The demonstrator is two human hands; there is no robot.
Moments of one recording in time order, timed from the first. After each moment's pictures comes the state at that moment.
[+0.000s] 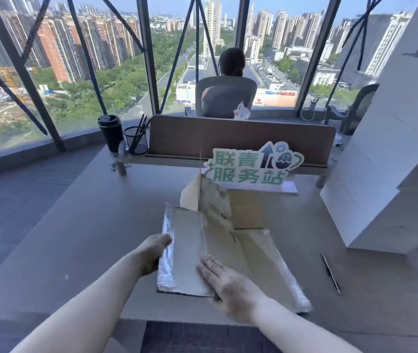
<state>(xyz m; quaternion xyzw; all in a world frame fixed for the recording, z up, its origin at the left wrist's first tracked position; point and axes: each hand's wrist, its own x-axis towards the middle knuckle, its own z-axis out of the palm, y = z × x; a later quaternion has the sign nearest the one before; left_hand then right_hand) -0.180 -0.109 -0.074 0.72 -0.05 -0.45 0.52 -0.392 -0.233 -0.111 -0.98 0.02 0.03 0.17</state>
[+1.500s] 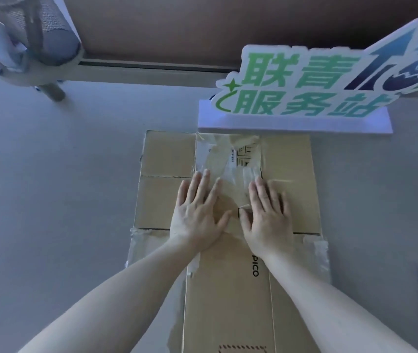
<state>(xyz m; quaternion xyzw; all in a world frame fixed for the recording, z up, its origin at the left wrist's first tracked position) -0.073 -0.305 -0.278 0.87 -0.47 -0.13 0.03 -0.216 -0.417 -0.287 -0.93 0.36 0.02 0.11</state>
